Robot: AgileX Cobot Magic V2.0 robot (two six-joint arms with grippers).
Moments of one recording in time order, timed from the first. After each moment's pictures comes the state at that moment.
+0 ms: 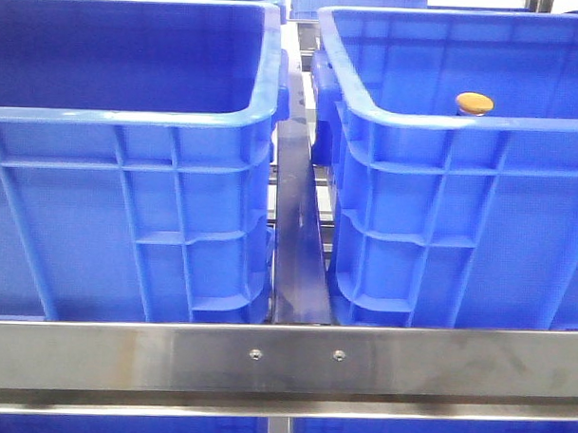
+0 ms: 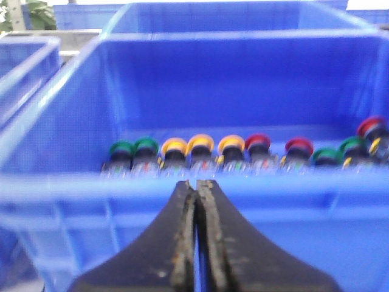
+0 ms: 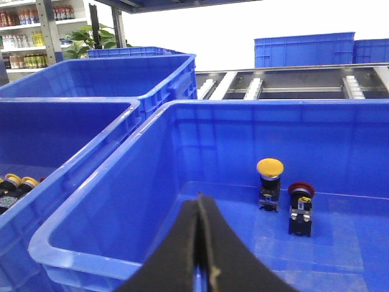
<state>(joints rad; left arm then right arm) -0.02 0.01 -0.03 0.01 0.12 0.02 -0.02 0.29 -0.18 1.80 0.30 -1.70</state>
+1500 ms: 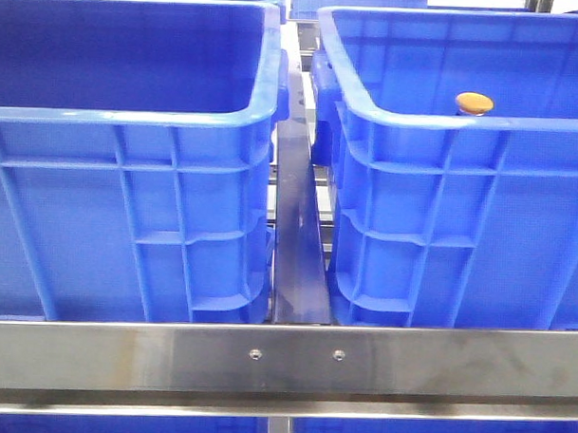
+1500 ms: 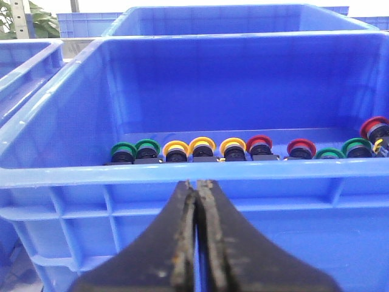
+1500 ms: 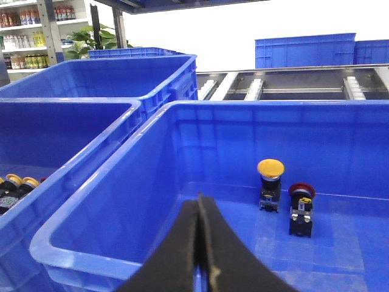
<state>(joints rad) -0.02 -0.01 0.00 0.01 0.08 0.02 -0.02 0.29 -0.18 1.80 0.31 -1.70</state>
